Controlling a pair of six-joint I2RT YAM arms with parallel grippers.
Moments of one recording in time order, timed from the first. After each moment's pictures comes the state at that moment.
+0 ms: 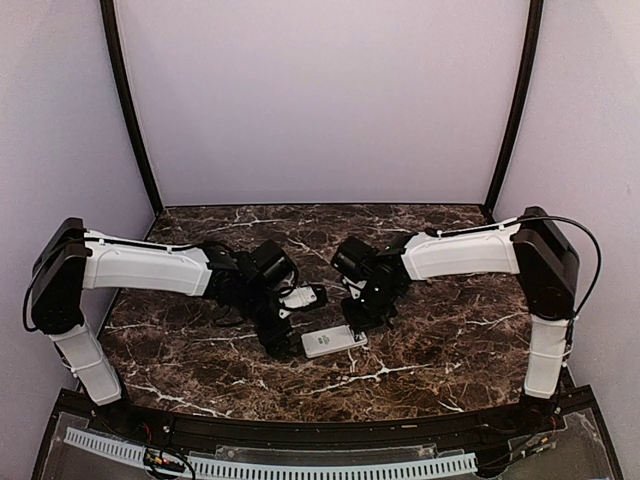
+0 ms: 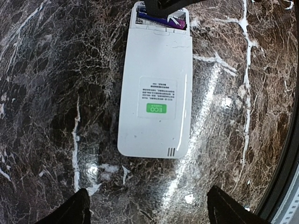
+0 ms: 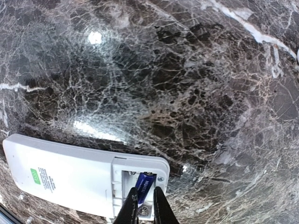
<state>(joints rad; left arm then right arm) -0.92 1.72 1.12 -0.57 0.18 0.20 0.93 1.95 1.37 -0.75 0.00 0.54</state>
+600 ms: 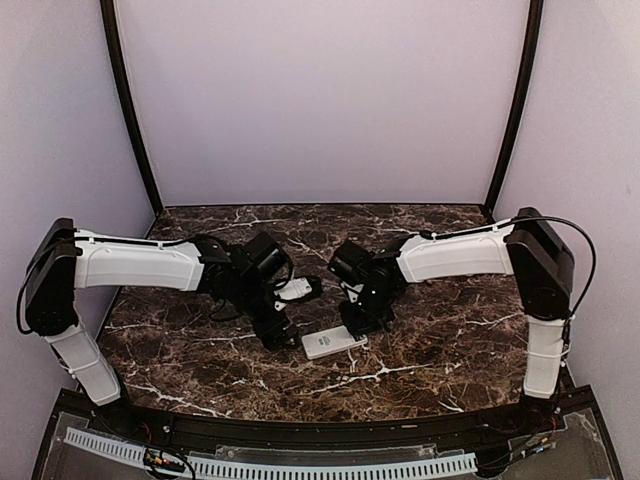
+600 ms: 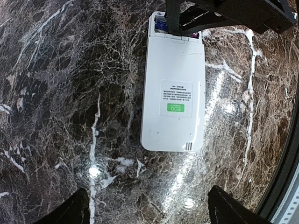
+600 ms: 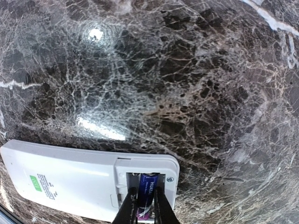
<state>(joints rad) -0.89 1.68 1.13 -0.59 0.16 0.17 0.93 1.98 1.38 -0.75 -0.01 0.58</state>
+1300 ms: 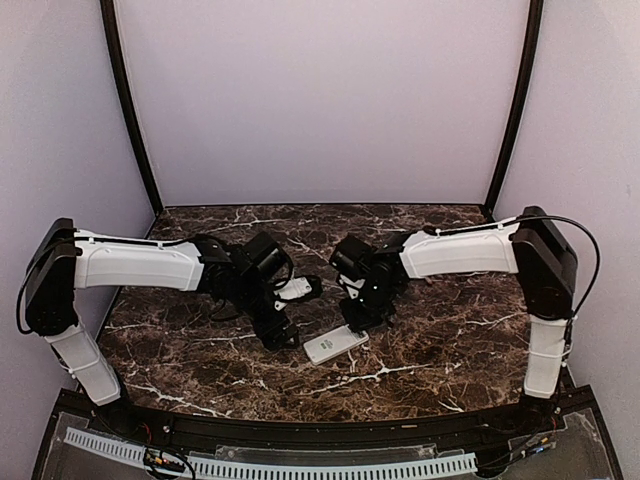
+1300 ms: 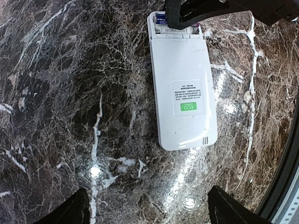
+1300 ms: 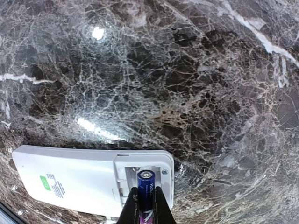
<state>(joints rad) -0.89 1.68 1.13 -0.59 0.16 0.17 0.93 1.97 1.39 -0.77 -0.01 0.48</state>
